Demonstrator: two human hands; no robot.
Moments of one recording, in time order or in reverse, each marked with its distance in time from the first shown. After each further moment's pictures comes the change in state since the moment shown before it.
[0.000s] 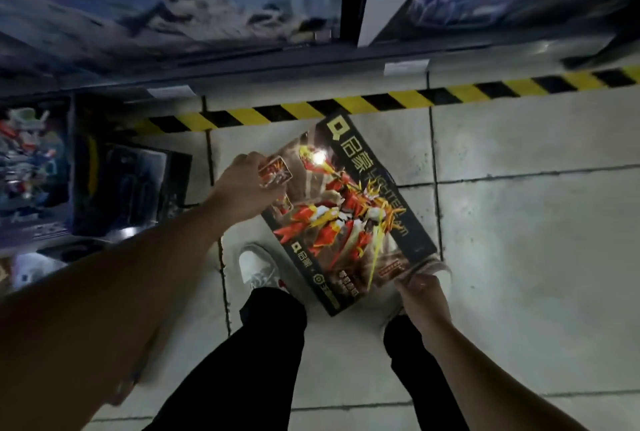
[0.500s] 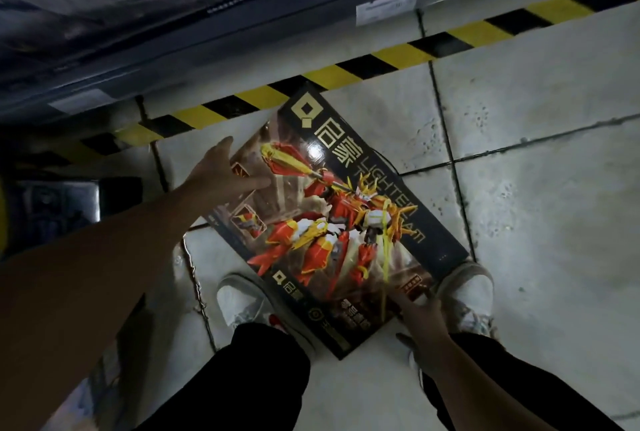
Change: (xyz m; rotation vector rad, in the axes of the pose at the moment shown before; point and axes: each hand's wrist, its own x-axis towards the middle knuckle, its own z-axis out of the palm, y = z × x) left_hand 0.143 -0.028 0.076 0.037 -0.091 -0.042; right_hand 0.096 0.036 0.074 0.705 -0.144 0.299
